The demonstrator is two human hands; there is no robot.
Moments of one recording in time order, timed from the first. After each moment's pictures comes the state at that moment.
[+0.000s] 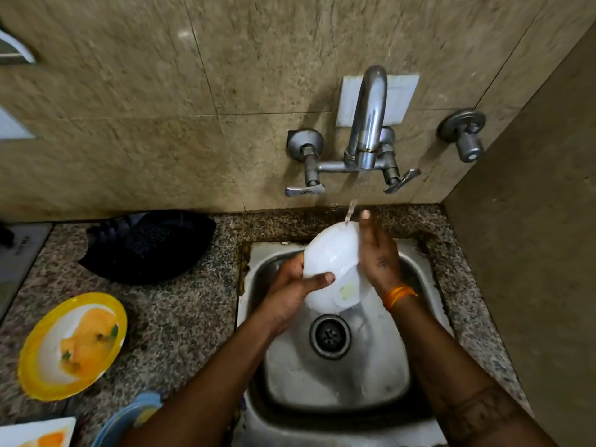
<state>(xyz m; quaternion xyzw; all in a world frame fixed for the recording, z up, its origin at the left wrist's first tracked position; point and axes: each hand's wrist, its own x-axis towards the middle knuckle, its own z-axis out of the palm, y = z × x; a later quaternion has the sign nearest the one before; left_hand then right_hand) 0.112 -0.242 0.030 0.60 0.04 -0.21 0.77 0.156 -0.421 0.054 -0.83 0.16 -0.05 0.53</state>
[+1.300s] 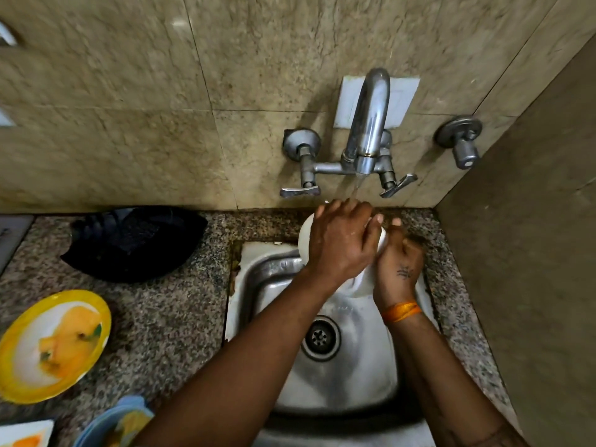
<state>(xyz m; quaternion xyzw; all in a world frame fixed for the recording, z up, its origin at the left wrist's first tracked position) 0.174 -0.331 0.089 0.93 -0.17 0.20 0.26 0.148 -0.430 0.060 -0.69 0.28 -0.22 0.63</state>
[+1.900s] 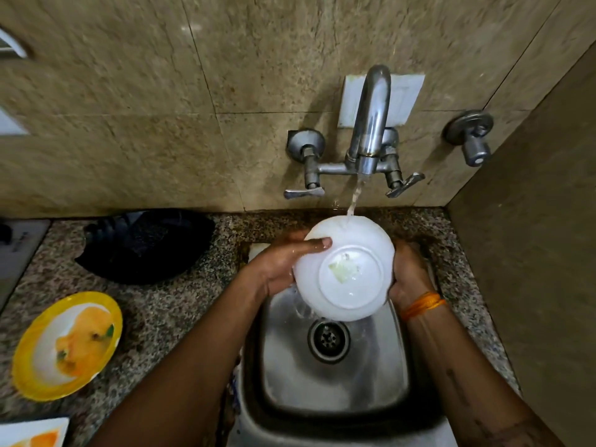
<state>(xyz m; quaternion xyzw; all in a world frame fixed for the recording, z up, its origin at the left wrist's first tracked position) 0.171 -0.232 0.065 0.56 0.05 -0.32 0.77 0.161 -0.448 0.047 -0.52 0.36 0.05 0.77</state>
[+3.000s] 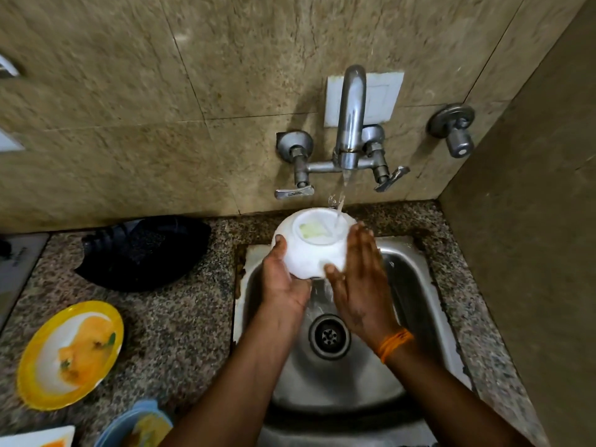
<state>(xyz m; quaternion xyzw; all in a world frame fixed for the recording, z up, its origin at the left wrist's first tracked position) 0.138 -0.275 0.061 0.27 0.30 -0.14 0.90 0.092 -0.407 0.053 -0.96 -0.03 -0.05 0.27</state>
